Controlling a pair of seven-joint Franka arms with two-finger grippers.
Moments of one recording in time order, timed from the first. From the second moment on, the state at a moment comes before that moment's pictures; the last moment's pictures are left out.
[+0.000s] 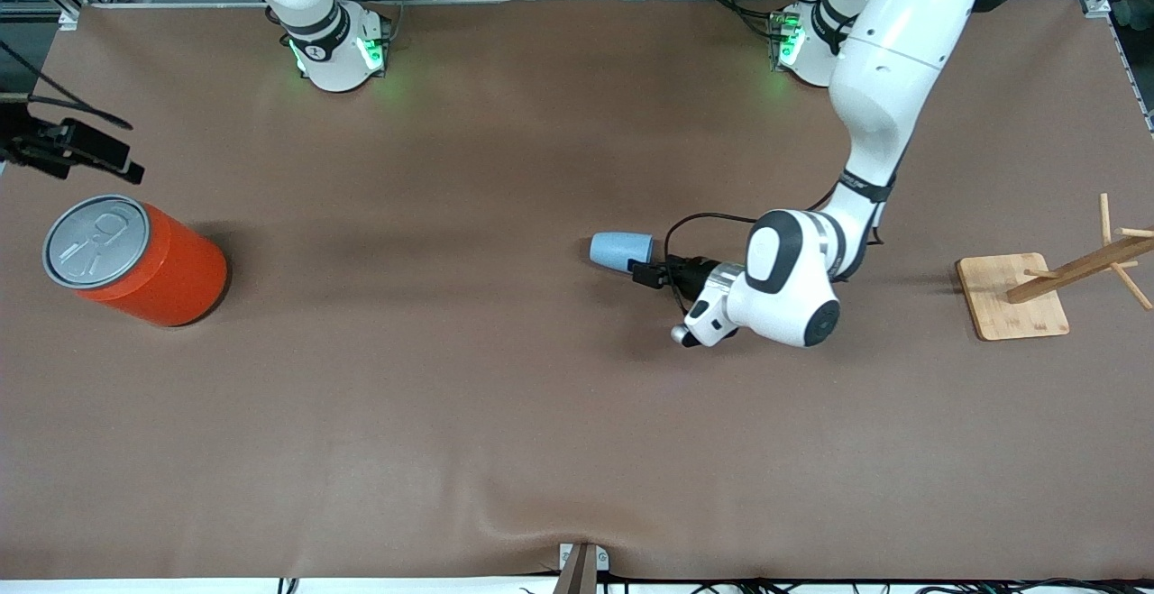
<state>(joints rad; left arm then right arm) -0.35 0.75 -0.11 -1.60 -0.79 1.92 -0.13 -0.03 0.00 -0.02 -1.51 0.09 1.43 0.12</state>
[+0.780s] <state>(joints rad) -0.40 0.79 -0.11 -1.59 -0.85 1.96 -0.26 -0.02 0.01 -0.02 -1.39 0.06 1.34 0.13</state>
